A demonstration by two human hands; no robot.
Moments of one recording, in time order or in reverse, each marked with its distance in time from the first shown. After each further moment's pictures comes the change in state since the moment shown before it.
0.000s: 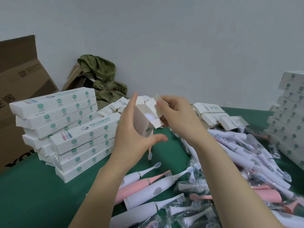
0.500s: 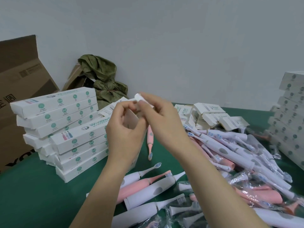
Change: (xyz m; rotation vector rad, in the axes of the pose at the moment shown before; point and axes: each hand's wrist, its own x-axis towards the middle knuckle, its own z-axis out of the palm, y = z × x) left_hand 0.002 0.017 0.002 -0.208 0.250 0.055; right_hand -0.013 -0.017 0.033 0.073 0.016 -0.108
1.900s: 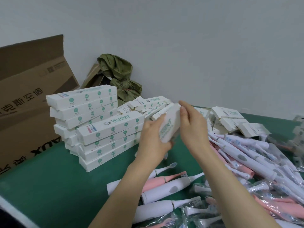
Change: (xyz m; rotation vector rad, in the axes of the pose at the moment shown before) left_hand -0.008 -0.044 0.007 0.555 -0.390 -0.122; right_hand 0.004 0.052 -0.008 -0.246 0.289 0.022
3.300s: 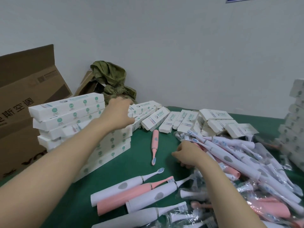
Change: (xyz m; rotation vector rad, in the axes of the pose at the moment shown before) left_hand 0.089 -0.019 -0.078 0.733 -0.177 -0.040; right_hand -0.002 0.056 -0.015 -0.527 -0.768 0.450
